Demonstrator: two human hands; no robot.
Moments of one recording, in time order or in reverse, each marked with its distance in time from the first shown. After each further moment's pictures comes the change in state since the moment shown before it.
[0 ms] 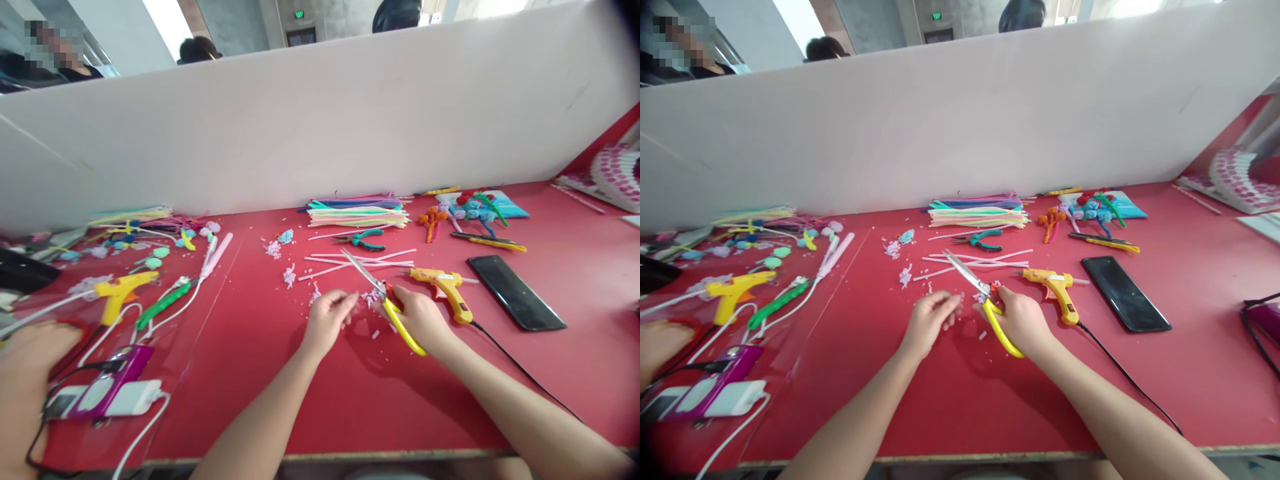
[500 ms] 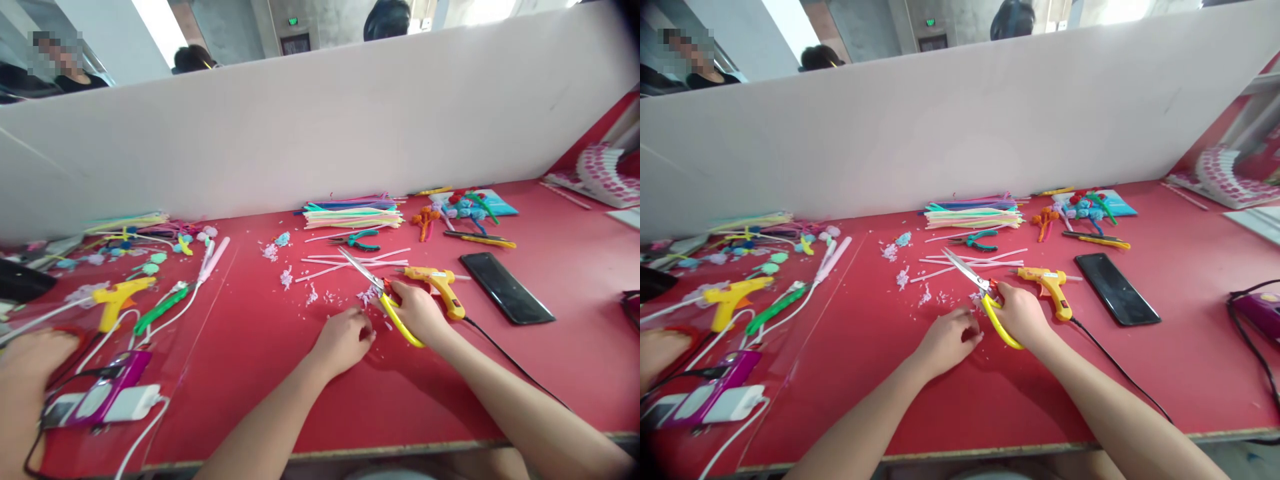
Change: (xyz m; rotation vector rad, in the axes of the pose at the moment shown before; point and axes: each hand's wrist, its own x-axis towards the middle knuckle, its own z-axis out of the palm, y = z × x) left_hand -0.014 -0.011 0.017 0.592 -0.265 0.148; right_hand 0.005 0.010 -0.002 0.144 0.040 0.057
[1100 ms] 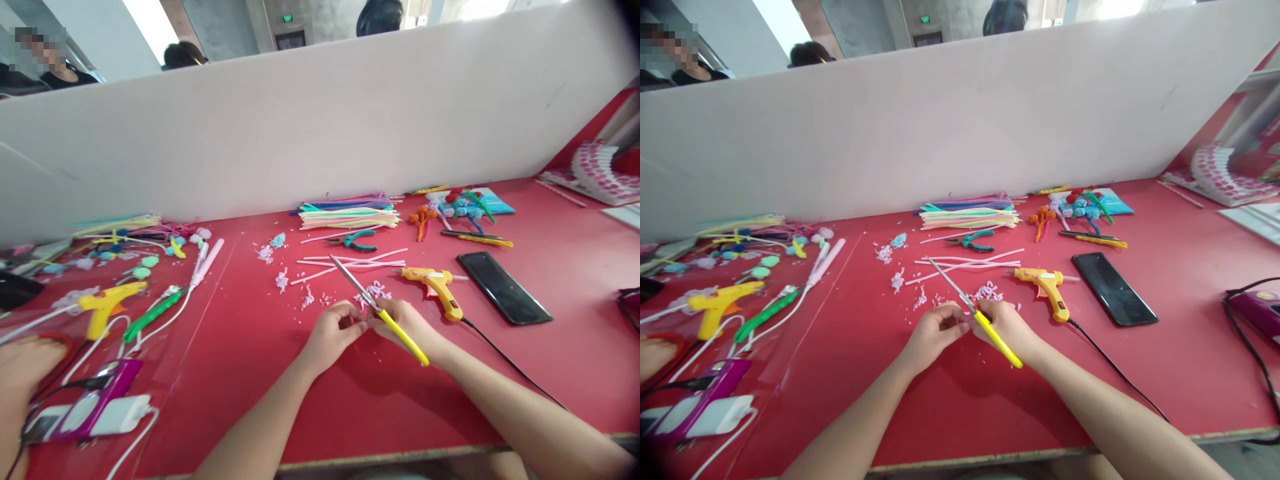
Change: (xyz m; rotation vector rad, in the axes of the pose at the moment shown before) left_hand 0.005 0.001 -0.014 -0.315 -0.017 -0.035; right_hand -0.012 -0.009 0.007 0.391 -0.284 -0.127
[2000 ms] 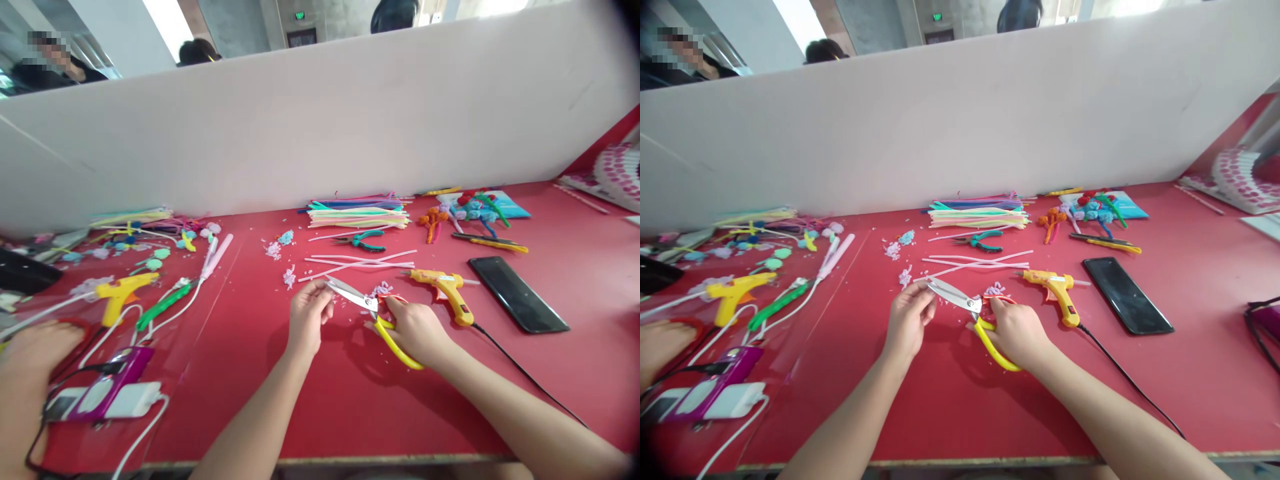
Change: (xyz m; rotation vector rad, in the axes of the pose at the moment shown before) left_hand 0.006 0.003 -0.025 -0.577 0.501 -0.063; right_hand -0.002 0.002 0.003 -0.746 0.134 -0.040
